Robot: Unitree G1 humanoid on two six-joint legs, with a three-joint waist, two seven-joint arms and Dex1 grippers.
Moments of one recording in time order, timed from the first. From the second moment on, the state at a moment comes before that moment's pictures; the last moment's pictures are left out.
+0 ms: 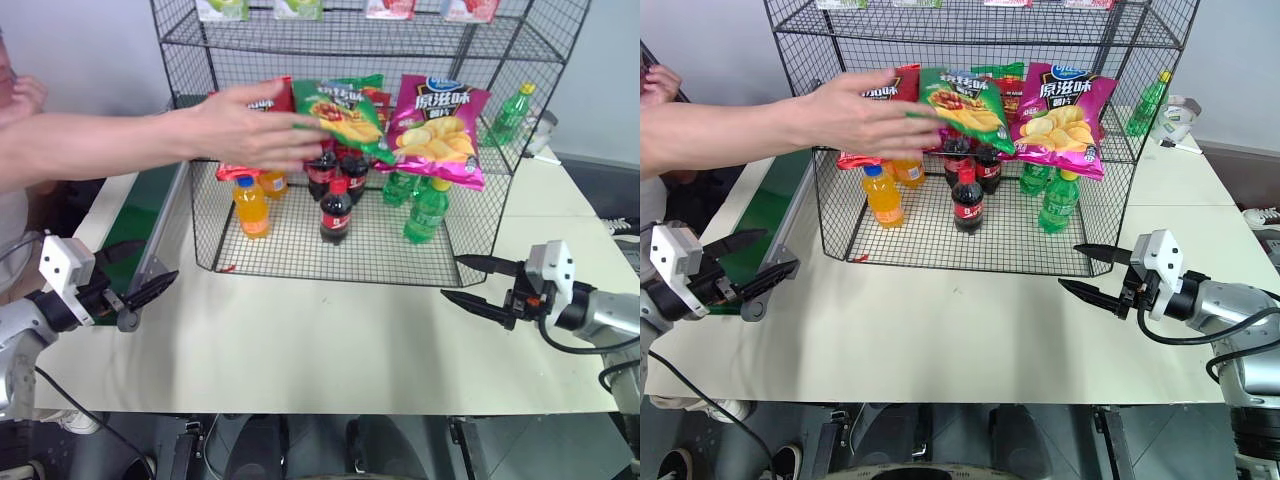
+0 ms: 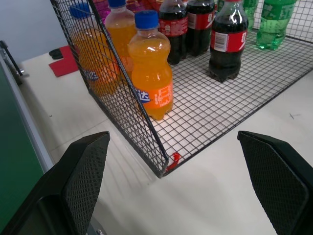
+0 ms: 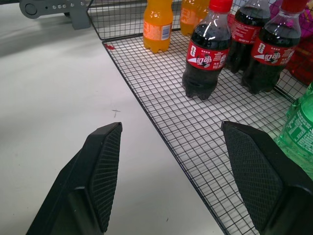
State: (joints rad) left arm 0.00 0.77 0.44 0.05 -0.50 0.13 -1.05; right arm -0.02 -0.80 -0.28 -0.11 0.51 0.16 1.15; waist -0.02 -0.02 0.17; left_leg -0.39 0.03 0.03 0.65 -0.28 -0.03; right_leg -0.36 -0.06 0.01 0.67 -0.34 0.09
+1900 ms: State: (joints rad) left arm 0.03 0.76 0.42 -0.04 -0.55 0.26 -1.02; right arm -0.09 -0.75 -0.17 -0.12 0.49 0.17 1.13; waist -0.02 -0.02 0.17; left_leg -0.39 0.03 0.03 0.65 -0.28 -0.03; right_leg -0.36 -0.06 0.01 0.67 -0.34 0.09
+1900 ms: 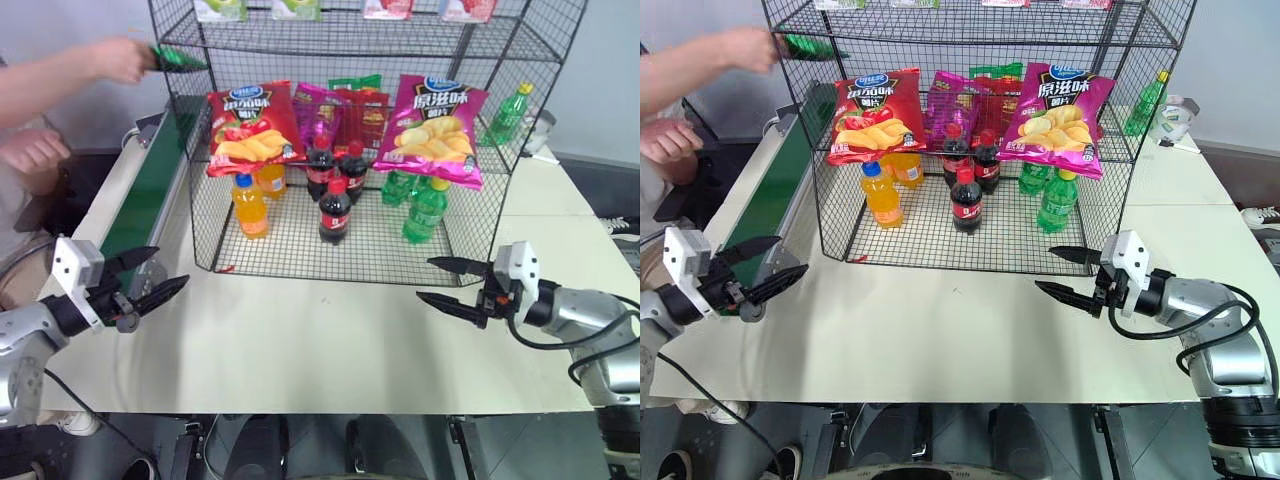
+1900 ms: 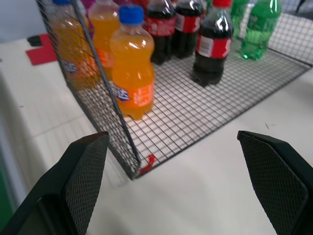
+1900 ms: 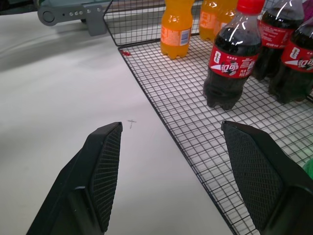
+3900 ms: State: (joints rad) left arm 0.43 0.94 0.69 0.34 0.54 -0.87 -0.13; right arm -0.28 -0.49 0.10 -0.23 0.52 0.23 1.11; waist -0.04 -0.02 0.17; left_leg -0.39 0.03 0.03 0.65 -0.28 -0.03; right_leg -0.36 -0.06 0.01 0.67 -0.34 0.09
